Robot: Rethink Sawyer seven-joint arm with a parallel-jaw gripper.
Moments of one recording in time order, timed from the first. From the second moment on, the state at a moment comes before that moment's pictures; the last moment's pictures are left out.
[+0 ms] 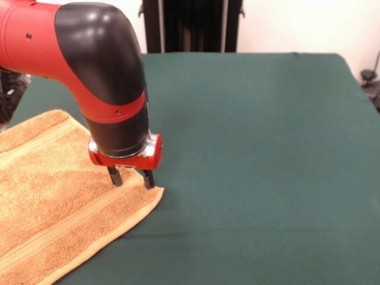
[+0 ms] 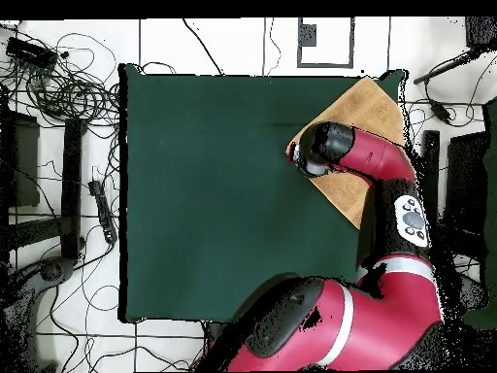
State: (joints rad) arm -0.38 -0.18 0.06 1.00 -0.08 0.88 1.59
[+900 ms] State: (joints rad) arm -0.29 -0.10 -0.04 0.84 -0.06 1.00 1.62
